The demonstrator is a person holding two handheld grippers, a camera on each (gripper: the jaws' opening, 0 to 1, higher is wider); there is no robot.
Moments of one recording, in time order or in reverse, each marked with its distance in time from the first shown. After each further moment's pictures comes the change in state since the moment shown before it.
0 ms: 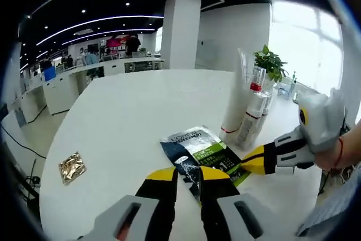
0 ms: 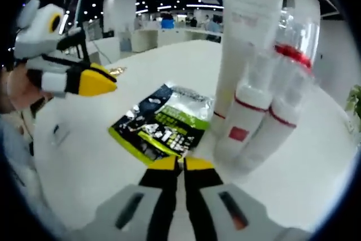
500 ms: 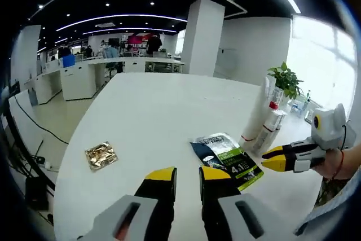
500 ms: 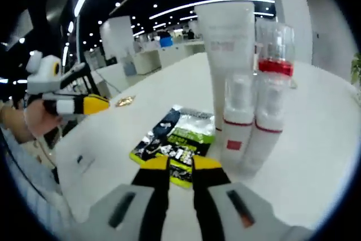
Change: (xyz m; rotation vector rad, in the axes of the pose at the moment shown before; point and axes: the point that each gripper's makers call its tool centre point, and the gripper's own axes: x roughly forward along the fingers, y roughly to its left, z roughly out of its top) left arm -0.044 0.051 0.002 -0.108 -0.040 0.138; right arm -0.023 0.009 0.027 0.167 -0.114 0.089
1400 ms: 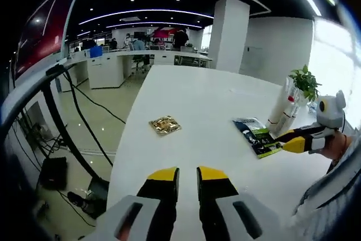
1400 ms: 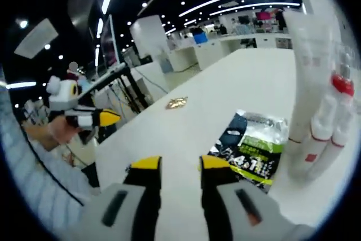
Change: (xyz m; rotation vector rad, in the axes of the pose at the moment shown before) left arm -0.092 0.084 -0.042 -0.084 0.047 0.145; right arm 0.013 0.103 0.015 -0.007 0.033 0.308
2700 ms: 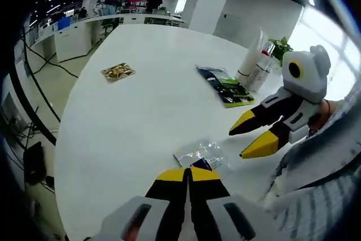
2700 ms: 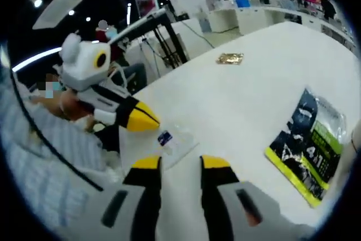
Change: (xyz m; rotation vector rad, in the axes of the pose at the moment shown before) left arm 0.009 -0.058 -0.084 0.029 0.320 -0.225; right arm 0.037 0.069 -0.065 -0.126 0.338 0.253
